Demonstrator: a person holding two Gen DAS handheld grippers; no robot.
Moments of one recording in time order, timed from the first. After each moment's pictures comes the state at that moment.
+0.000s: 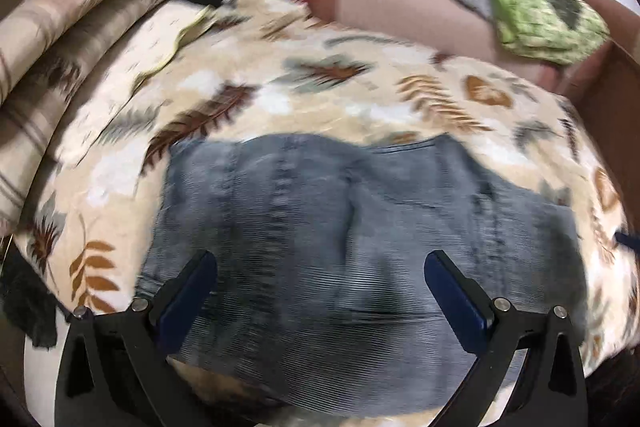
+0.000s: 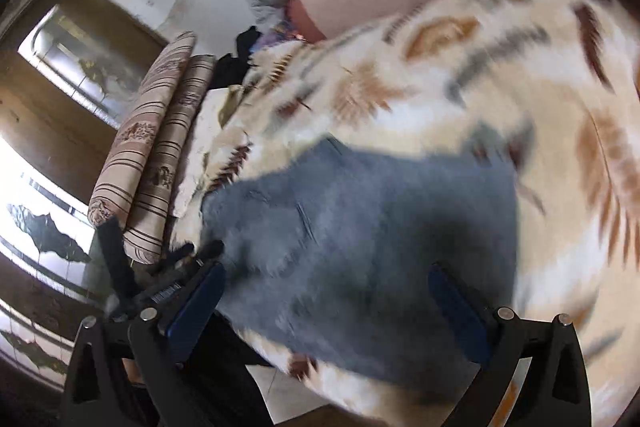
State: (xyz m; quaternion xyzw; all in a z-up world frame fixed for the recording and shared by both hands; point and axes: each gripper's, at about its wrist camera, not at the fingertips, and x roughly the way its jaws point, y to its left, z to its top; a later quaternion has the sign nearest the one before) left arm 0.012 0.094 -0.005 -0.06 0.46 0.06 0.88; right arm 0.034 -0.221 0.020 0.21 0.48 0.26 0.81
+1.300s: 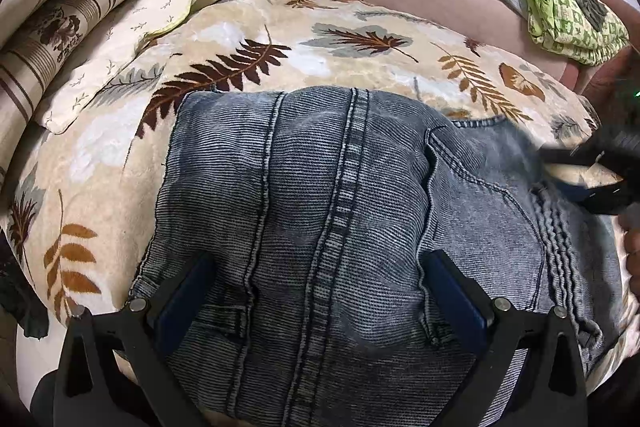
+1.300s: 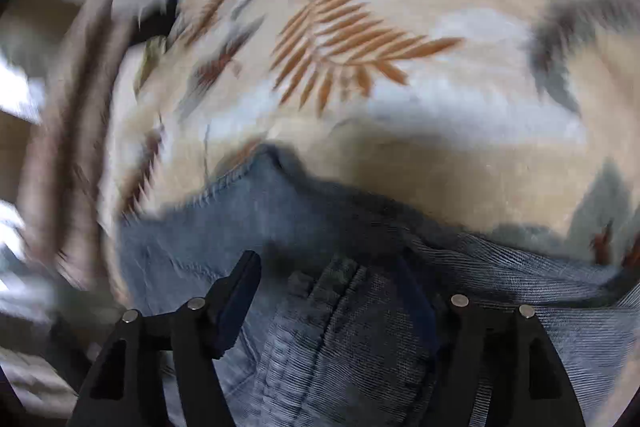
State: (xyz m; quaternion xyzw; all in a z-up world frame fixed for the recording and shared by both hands) left arm 0.020 0.123 -0.049 -0.08 0.47 0.06 0.88; right arm 0.159 -0.145 -0.082 0.23 0.59 0.19 0.75
